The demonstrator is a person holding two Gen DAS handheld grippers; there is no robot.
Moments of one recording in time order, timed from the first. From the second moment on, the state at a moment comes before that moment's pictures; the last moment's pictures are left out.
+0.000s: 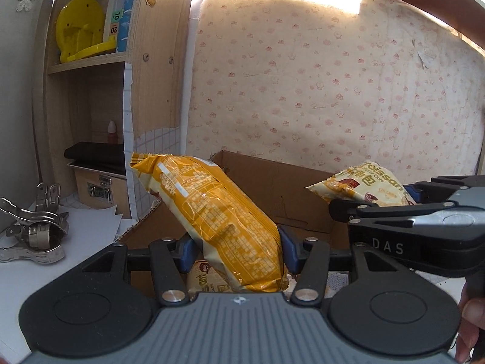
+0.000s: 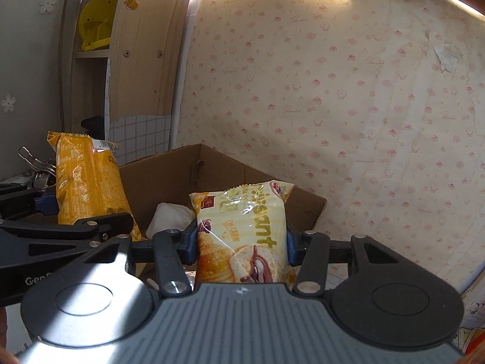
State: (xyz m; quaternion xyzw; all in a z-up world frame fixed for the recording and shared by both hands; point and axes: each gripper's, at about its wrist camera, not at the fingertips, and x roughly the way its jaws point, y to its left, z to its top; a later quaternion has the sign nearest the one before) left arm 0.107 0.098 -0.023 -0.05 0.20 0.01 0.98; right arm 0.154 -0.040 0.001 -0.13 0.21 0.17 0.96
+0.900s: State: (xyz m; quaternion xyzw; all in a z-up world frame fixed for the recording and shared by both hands) left arm 0.101 0.090 -0.014 -0.03 0.21 0.05 0.98; right arm 0.122 -0.076 0.021 -0.10 0.17 0.14 0.97
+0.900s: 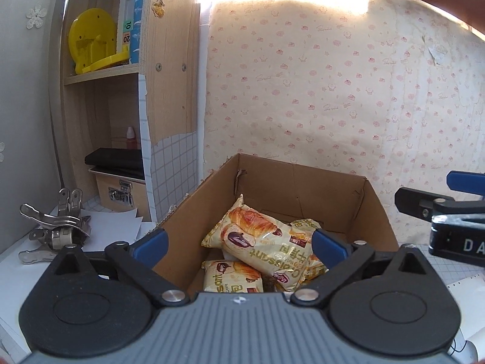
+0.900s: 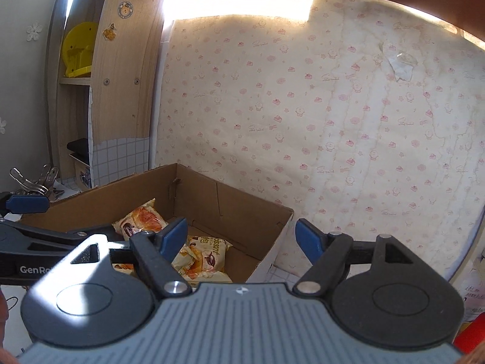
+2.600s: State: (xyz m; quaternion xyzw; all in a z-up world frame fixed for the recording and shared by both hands) left arm 0.060 0.050 0.003 -0.02 0.20 0.03 0.98; right arm 0.015 -0.174 0.018 -0.04 0.15 0.07 0.99
